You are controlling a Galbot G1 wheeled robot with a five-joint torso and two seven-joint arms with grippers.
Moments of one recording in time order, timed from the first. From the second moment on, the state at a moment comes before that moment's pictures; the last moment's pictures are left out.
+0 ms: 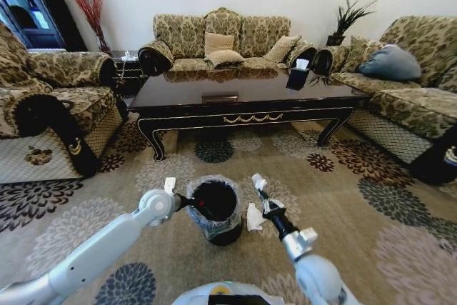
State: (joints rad) left arm 0.71 -0.80 0.24 -1.92 -1.57 0.74 -0.74; right arm -1.68 1.17 0.36 2.18 0.21 0.06 -0.01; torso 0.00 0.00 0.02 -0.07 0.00
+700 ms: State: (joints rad) left arm 0.68 -0.81 0.32 -1.94 -1.58 0.74 -0.76; right arm -1.74 1.23 0.25 2.20 0.07 0.07 -0.04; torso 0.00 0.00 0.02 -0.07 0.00
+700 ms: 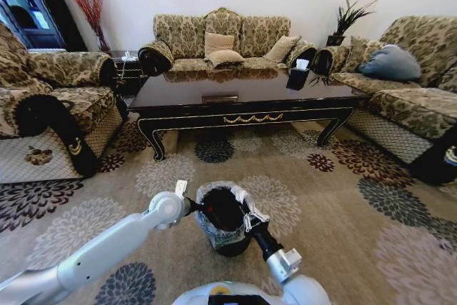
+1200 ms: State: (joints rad) left arm 0.70 -0.82 0.31 -1.94 -1.58 0.74 -0.76; right arm -1.75 1.23 0.24 2.18 0.04 0.08 -0.09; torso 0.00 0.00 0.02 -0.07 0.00
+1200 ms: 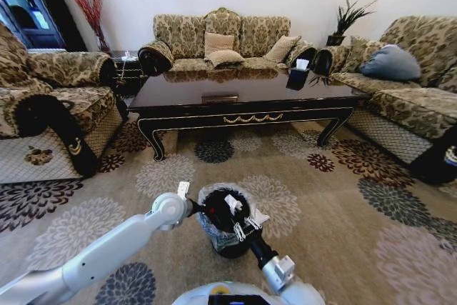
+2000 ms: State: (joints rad) left arm 0.78 -0.77 0.17 -1.91 -1.54 0.74 -0.72; right arm -1.73 1.25 0.26 2.17 0.08 0.08 -0.07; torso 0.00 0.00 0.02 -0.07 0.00
